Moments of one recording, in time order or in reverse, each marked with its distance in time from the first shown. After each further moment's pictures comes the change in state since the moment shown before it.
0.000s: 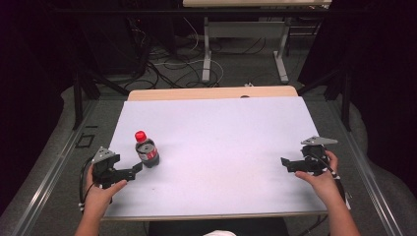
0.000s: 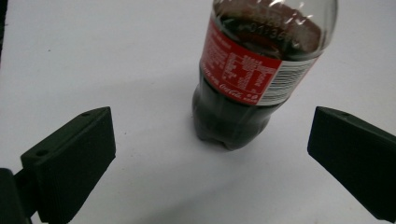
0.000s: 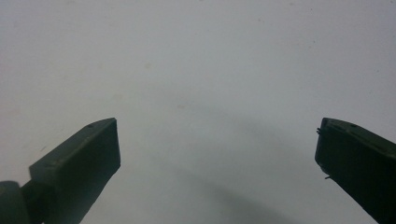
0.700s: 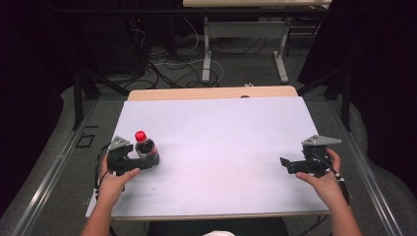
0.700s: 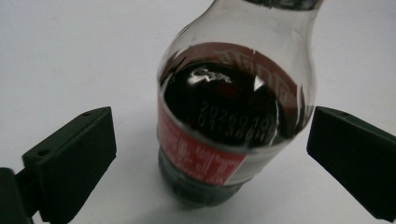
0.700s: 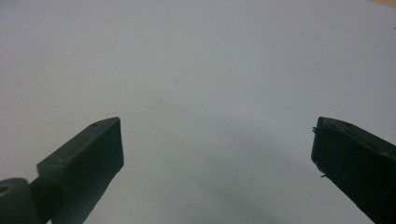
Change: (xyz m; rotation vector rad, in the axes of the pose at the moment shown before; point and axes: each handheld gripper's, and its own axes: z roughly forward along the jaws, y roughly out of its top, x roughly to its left) left arm -0.015 0.030 0.039 0.013 -0.040 0.013; right arm 0.016 0.012 -0.022 -0.035 0.032 -0.042
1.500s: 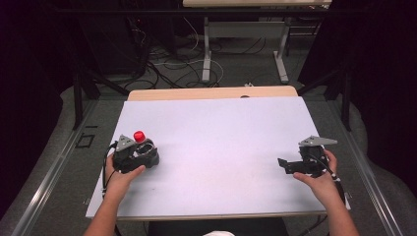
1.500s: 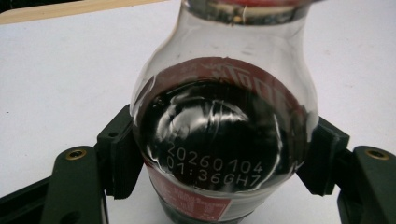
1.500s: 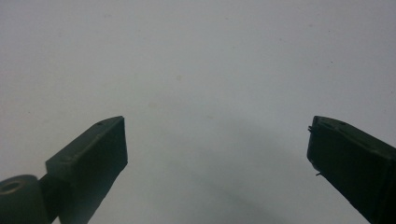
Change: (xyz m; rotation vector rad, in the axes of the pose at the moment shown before) left arm -0.008 0.001 0.007 -0.038 0.071 0.060; right arm 0.002 -0.003 0.009 0.003 0.012 0.004
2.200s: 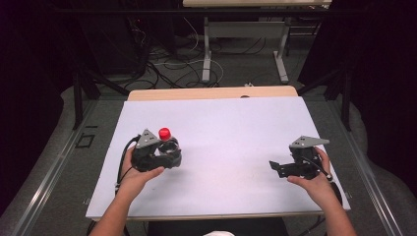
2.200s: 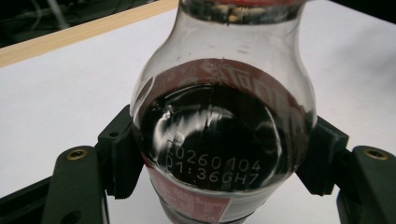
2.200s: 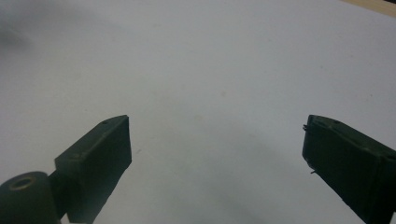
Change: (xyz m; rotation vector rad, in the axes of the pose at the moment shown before) left arm -0.084 0.051 -0.013 0.023 -0.199 0.182; right arm 0.032 0.017 -0.010 -0.008 0.075 -0.113
